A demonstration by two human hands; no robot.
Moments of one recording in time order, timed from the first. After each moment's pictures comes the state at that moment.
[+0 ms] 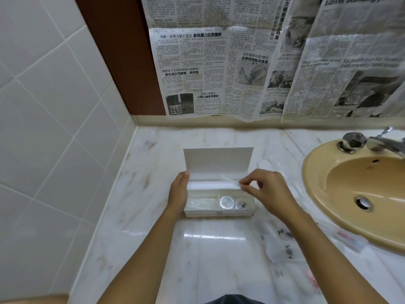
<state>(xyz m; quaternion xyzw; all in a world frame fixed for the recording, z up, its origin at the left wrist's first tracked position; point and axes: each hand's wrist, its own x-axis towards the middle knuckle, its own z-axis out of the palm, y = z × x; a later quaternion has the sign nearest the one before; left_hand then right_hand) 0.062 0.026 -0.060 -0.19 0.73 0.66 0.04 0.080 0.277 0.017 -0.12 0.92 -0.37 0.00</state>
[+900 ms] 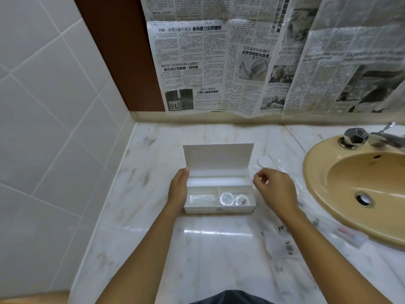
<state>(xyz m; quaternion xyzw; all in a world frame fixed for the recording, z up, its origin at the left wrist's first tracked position) 0.063 0.027 -0.059 -0.20 0.72 0.66 0.04 0.075 0.282 -0.013 0.07 0.95 -0.29 -0.05</state>
